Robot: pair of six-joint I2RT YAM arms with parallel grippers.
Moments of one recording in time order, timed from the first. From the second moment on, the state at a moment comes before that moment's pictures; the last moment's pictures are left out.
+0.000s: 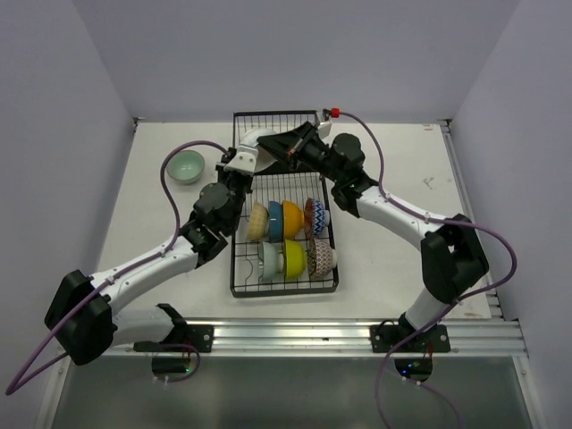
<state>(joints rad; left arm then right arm) -0.72 1.21 0.78 0.56 -0.58 0.27 0.60 1.67 1.22 0.62 -0.35 1.52</state>
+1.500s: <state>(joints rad) -0.72 1.38 0.83 0.49 -0.65 0.28 0.56 1.70 1.07 0.77 -0.36 1.64</state>
